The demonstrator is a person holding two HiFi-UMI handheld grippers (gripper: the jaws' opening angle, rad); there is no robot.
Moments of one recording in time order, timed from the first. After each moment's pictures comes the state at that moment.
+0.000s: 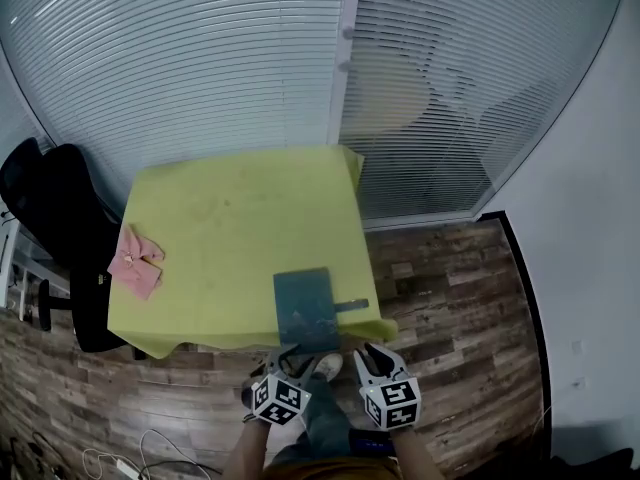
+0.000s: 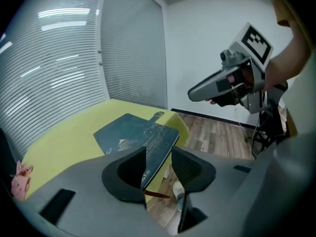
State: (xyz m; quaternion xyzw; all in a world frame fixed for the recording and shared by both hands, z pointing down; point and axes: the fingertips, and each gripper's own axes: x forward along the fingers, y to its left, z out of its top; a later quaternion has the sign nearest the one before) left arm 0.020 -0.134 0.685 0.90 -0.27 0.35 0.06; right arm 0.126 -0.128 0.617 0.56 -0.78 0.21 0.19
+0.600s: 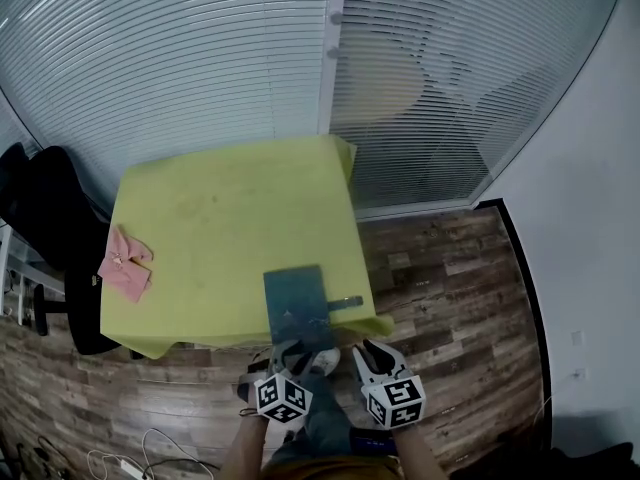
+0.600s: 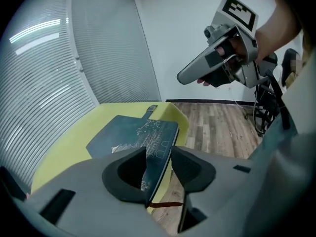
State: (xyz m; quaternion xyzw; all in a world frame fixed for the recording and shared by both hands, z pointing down) left arm 0.037 -0.141 0.708 0.89 -0.23 0.40 -0.03; right arm 0.139 -0.134 0.623 0.56 -0.78 0.23 0.17
